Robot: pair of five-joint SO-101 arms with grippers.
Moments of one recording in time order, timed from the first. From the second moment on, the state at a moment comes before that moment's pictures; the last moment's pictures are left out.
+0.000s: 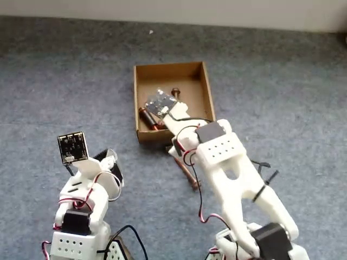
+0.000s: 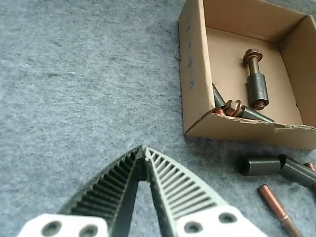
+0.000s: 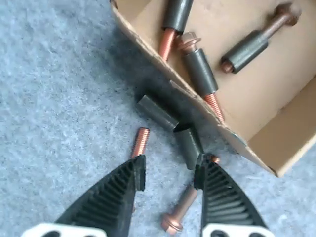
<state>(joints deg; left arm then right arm) 1.7 -103.9 94.8 53.8 26.9 -31.2 -16.7 31.7 62.3 30.3</state>
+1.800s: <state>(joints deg) 1.7 -103.9 94.8 53.8 26.3 -25.5 -17.8 31.7 68.1 27.6</state>
